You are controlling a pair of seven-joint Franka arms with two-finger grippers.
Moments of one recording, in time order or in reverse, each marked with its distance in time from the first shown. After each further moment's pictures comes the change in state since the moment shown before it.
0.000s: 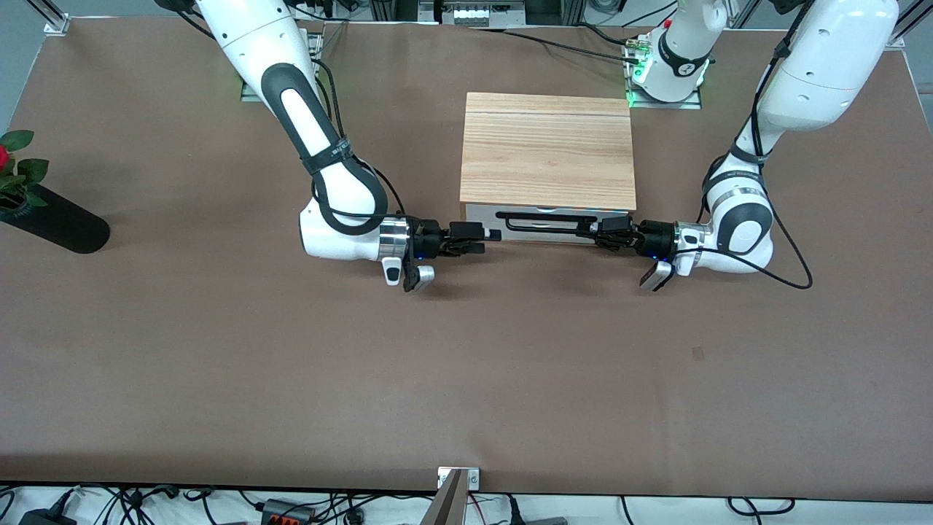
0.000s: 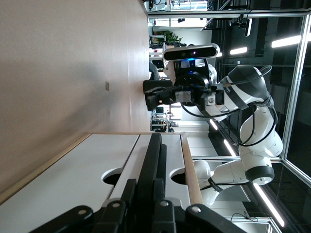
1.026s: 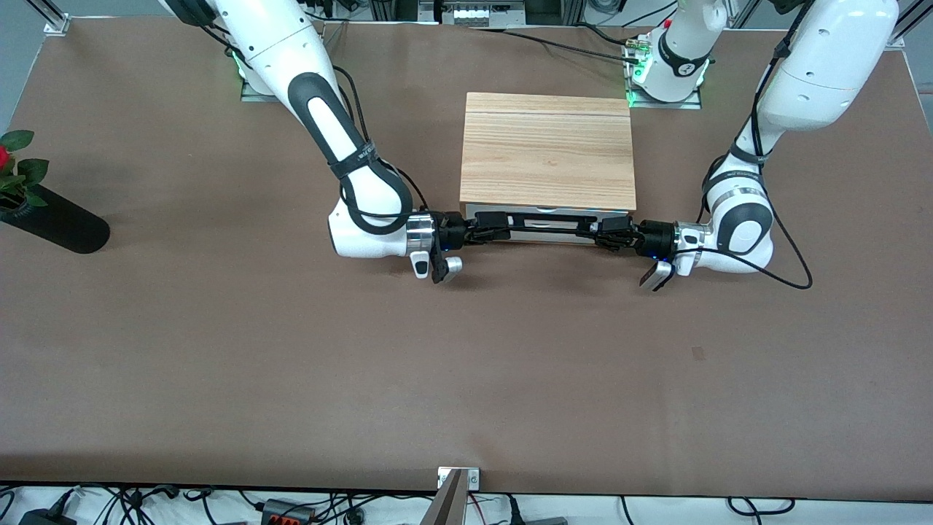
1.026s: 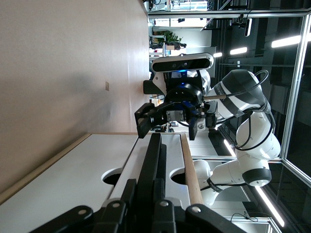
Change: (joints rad) left arm 0.000 0.000 0.000 0.000 0.000 0.000 0.000; right arm 0.036 0.074 0.028 0.061 0.013 -0.015 -0.028
